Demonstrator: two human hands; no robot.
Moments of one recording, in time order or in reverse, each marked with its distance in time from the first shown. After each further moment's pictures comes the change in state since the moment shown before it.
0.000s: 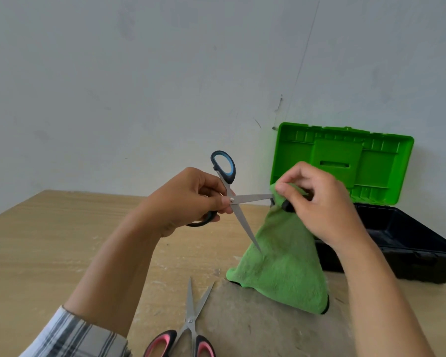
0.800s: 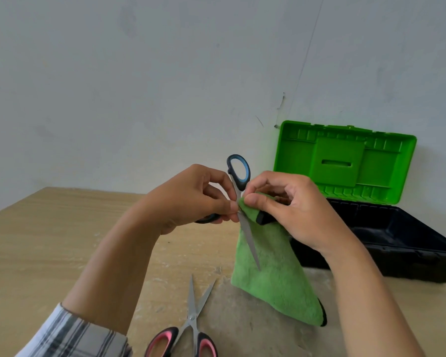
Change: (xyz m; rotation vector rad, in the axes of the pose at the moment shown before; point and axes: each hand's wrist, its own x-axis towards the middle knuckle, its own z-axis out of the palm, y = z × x) left_hand -0.008 0.008 0.000 0.037 -0.113 0.047; right_hand -0.002 -0.025 0.019 0.271 -0.299 -0.057
